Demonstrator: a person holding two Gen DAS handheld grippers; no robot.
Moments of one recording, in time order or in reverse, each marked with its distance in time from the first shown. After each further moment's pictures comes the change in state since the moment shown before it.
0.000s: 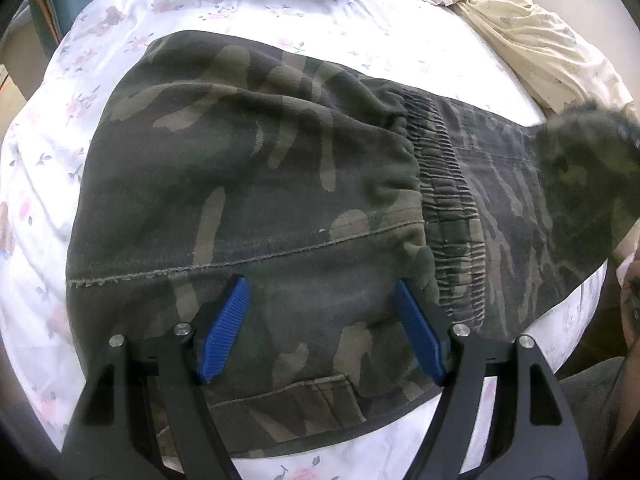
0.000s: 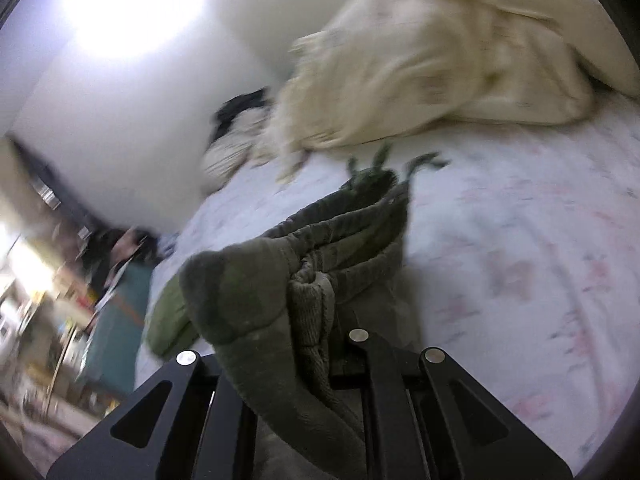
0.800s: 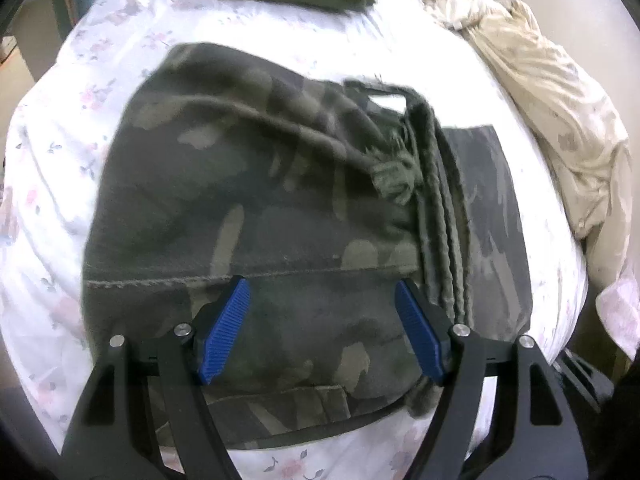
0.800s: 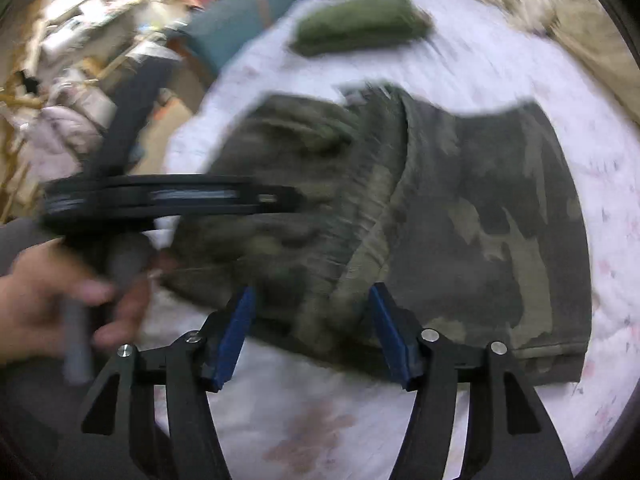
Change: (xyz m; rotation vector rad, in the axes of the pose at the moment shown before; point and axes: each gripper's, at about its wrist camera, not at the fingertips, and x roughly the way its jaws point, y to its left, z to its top) left arm -0.016 0.020 0.011 -0.099 -0.034 -0.055; right arm -0.020 0.132 -0.220 -0.694 0.702 0.242
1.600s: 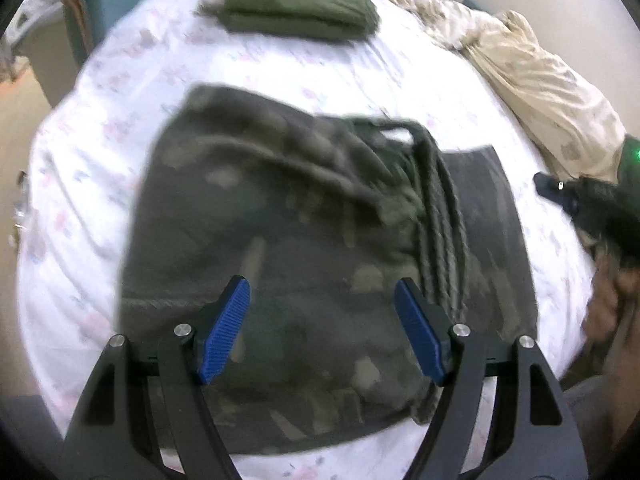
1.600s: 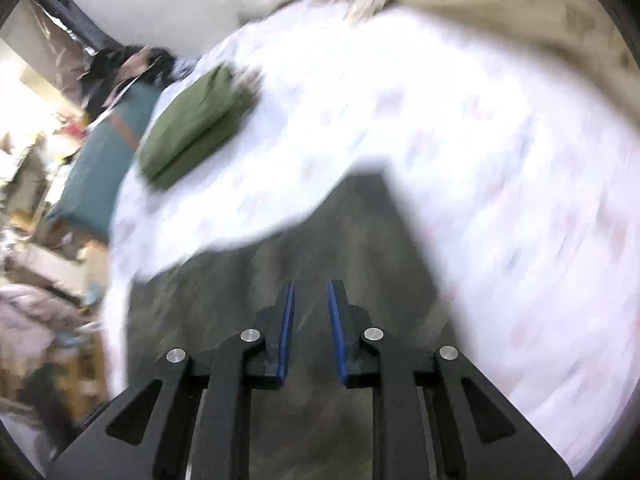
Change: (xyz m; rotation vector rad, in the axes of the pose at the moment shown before) left arm -0.024 0.003 0.003 0.035 -0.114 0.087; right arm -0.024 -0.188 0.099 0.474 -0.141 -0.231
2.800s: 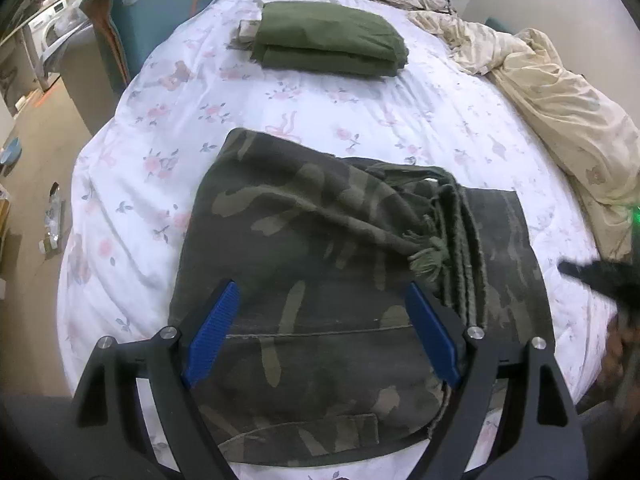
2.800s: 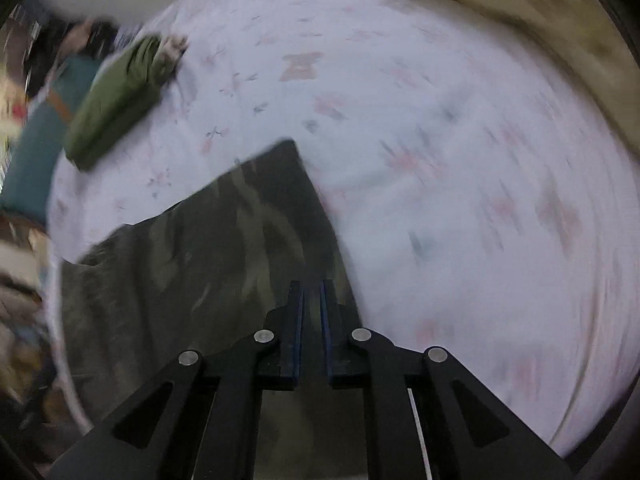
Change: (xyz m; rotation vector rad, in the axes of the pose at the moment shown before) left arm -0.015 0.000 0.015 -0.011 -0.069 0.088; right arm -0.005 -0.042 -0.031 0.096 0.162 -0.144
